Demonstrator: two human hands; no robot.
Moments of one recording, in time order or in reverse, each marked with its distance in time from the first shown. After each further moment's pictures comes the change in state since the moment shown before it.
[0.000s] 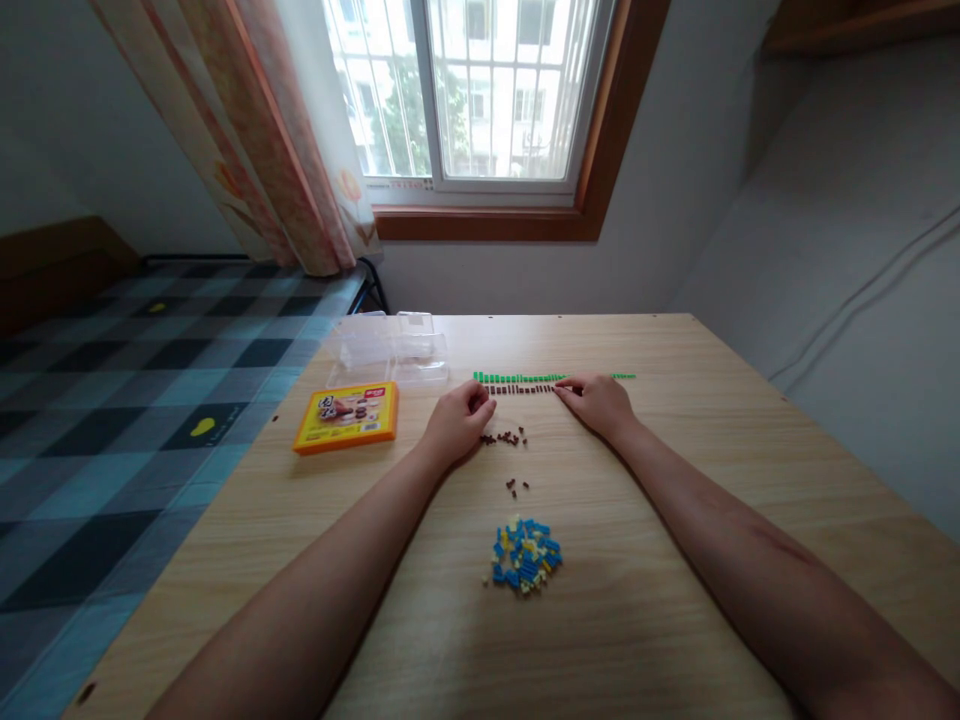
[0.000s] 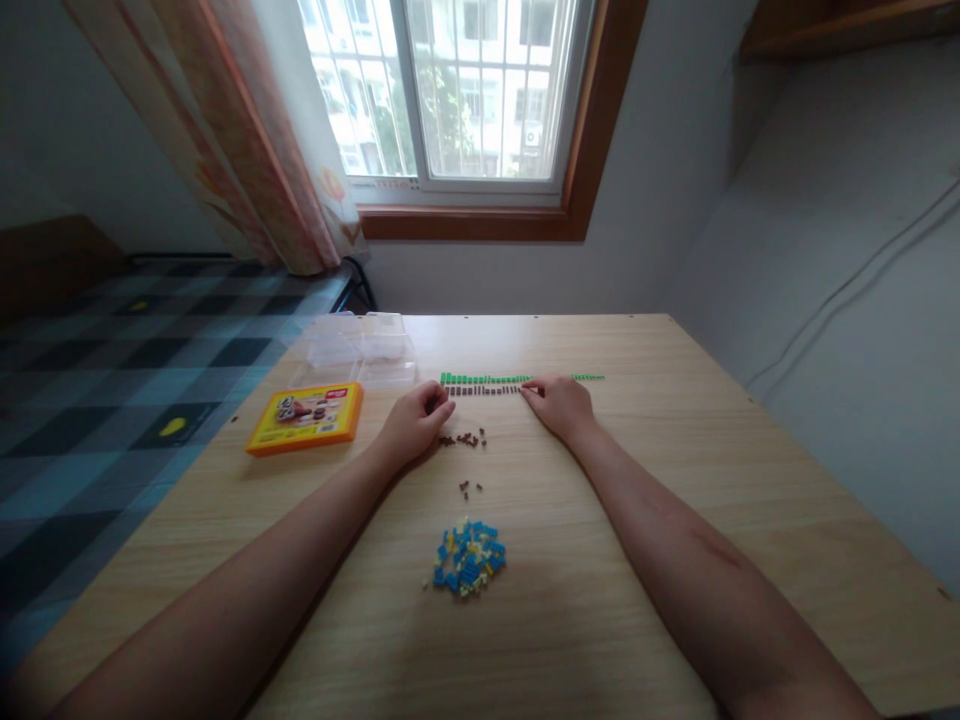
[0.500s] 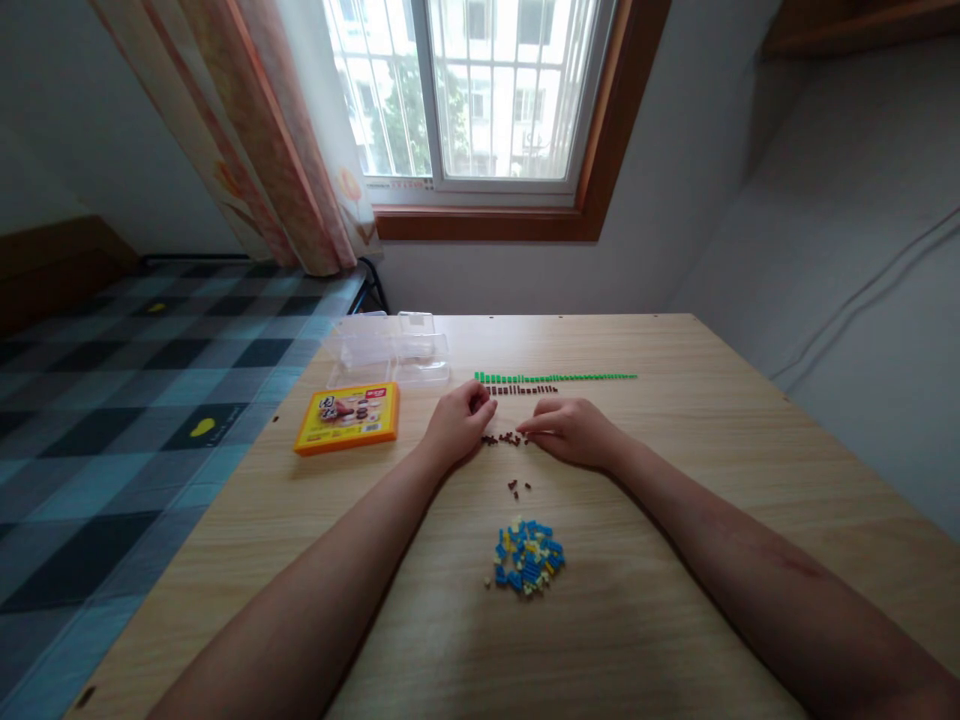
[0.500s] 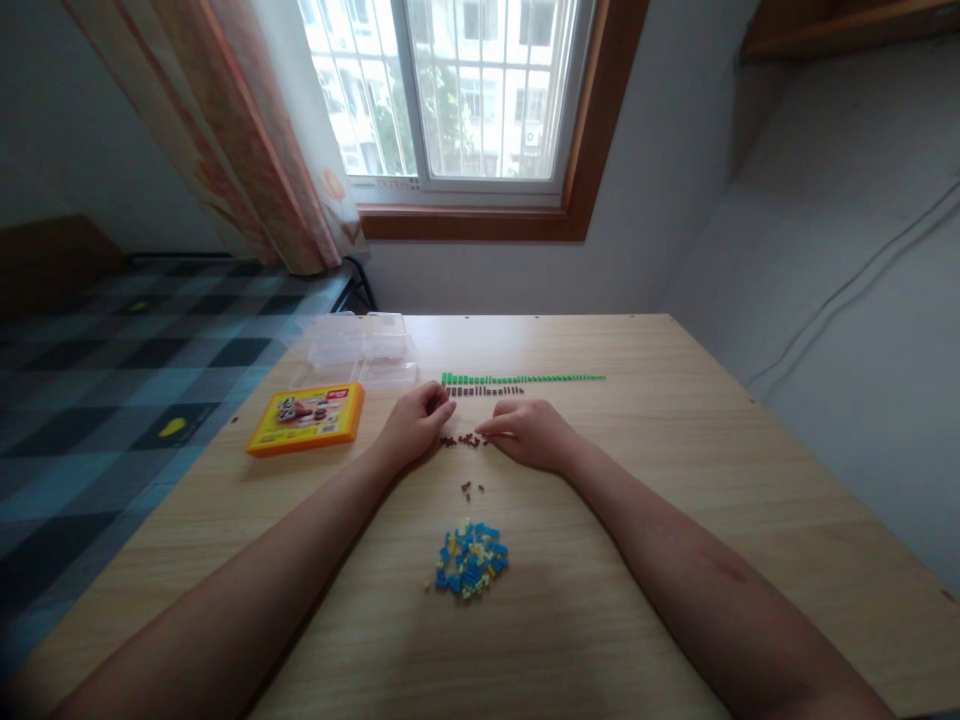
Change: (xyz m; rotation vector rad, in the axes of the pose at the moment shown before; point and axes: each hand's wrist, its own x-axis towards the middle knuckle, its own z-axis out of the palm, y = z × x) left_hand 0.000 0.002 -0.001 -0.015 0.004 0.011; right_hand -0.029 -0.040 -0.006 0.246 -0.171 -0.662
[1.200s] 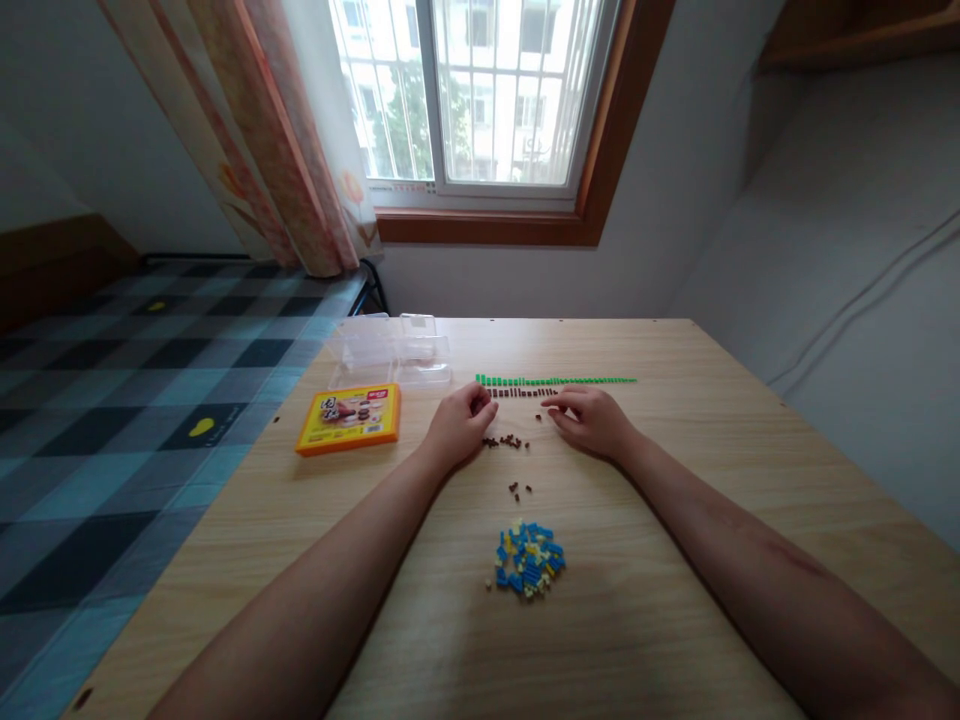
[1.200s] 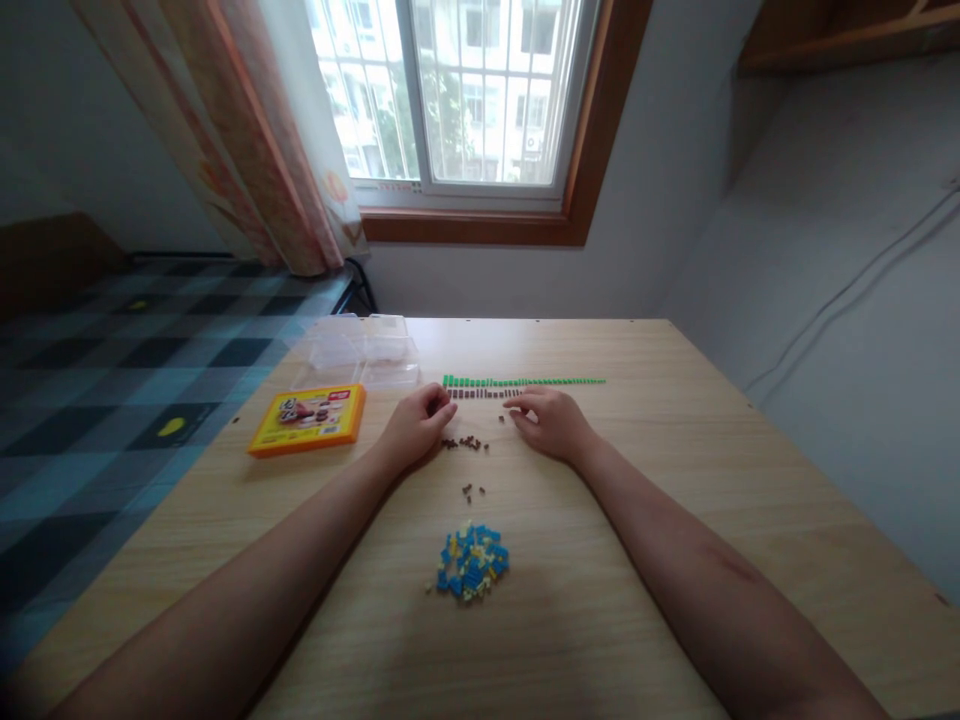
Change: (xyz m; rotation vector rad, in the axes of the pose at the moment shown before) left_hand 0.000 0.000 -0.001 -0.009 -0.003 -0.016; right_hand -0.008 0.023 -0.009 -0.035 0.166 0.226
